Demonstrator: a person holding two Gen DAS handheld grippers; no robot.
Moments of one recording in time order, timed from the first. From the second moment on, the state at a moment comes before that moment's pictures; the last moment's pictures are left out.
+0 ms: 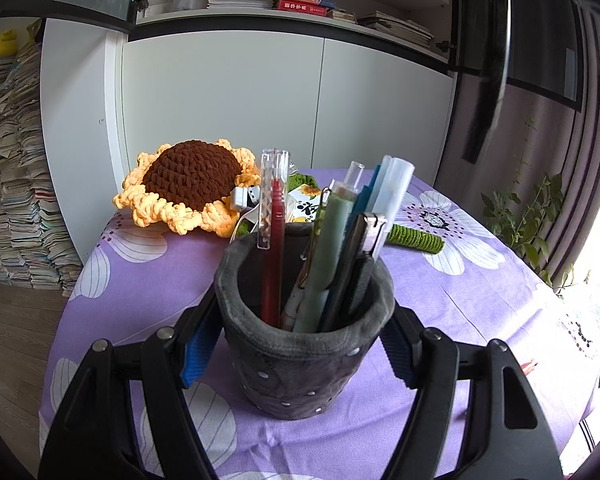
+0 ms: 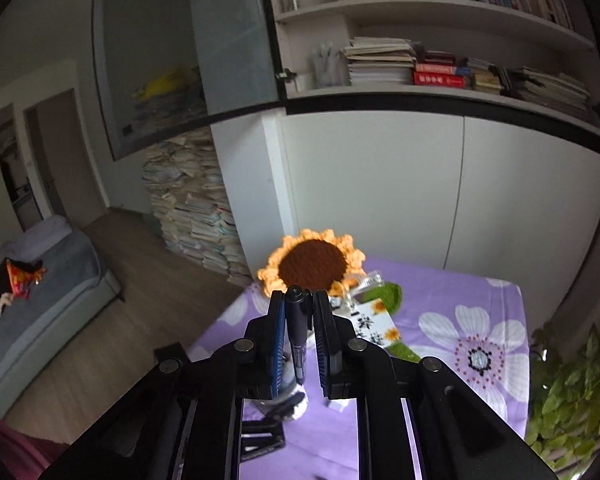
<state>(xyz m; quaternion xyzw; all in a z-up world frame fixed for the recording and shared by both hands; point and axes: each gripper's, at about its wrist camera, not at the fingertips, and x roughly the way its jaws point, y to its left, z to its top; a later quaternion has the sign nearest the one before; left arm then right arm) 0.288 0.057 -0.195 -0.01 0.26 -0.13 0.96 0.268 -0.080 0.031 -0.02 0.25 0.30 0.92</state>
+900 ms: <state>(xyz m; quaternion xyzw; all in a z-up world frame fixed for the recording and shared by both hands) 0.293 0.056 -0.197 -0.02 0.27 -0.14 0.95 0.345 -0.077 -0.051 0.03 0.38 0.31 0.87</state>
